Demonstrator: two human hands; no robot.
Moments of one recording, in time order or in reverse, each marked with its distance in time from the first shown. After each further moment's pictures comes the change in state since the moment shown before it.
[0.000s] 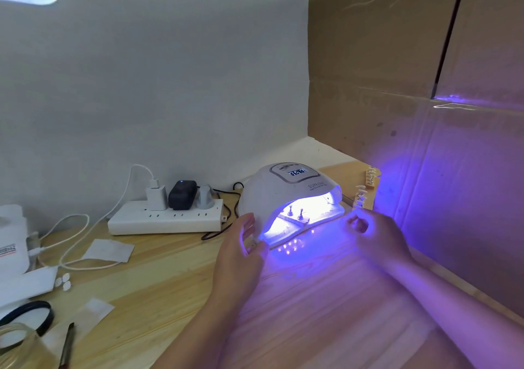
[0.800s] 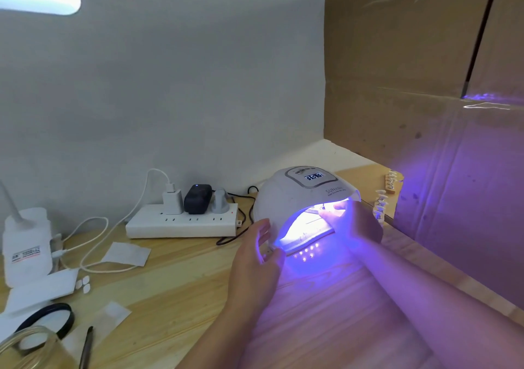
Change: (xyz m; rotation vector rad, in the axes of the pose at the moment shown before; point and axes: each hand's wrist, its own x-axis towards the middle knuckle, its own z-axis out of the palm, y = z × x) left_hand 0.000 0.000 0.000 0.016 -0.008 -0.005; right_hand 0.035 -0.046 0.051 -0.088 0.007 0.209
